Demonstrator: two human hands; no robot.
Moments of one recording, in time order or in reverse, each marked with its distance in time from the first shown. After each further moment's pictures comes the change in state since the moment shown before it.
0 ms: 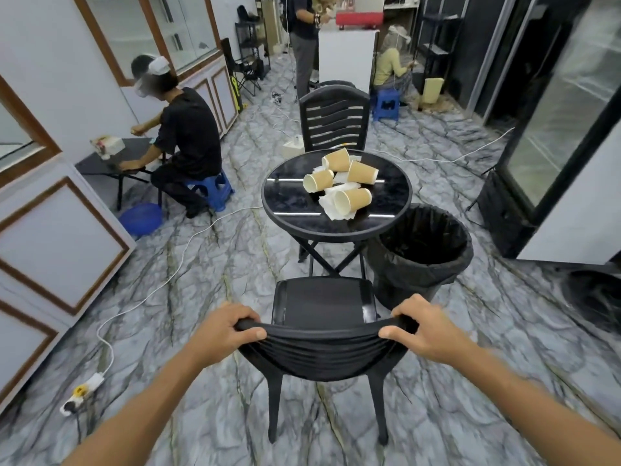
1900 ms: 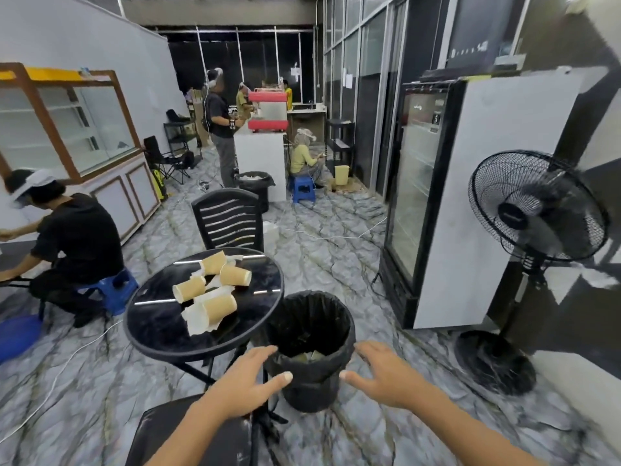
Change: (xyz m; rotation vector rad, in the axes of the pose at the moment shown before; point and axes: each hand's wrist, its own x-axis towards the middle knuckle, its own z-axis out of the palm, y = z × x) left_hand 0.208 0.382 0.132 0.039 -0.295 0.032; right_hand -0.036 0.176 -0.279 -0.160 -0.081 0.279
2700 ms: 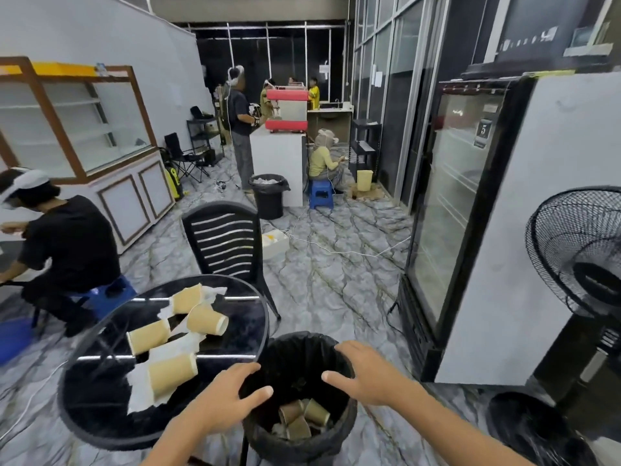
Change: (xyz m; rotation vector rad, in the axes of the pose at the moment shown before) left_hand 0.243 -0.008 -0.044 -0.065 0.078 -0.166; right_hand 0.253 0.093 -0.100 -0.014 -0.132 -0.130
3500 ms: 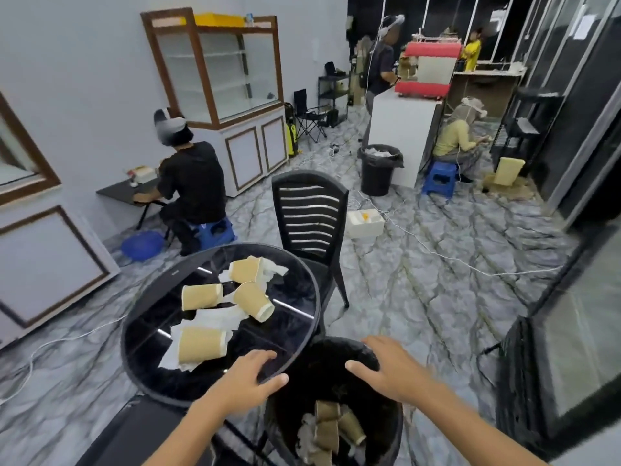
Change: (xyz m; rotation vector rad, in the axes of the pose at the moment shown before) left_hand 0.105 -0.009 0.007 -0.087 0.184 -0.341; right_hand 0.211 0.068 -0.035 -0.056 -0.195 -0.253
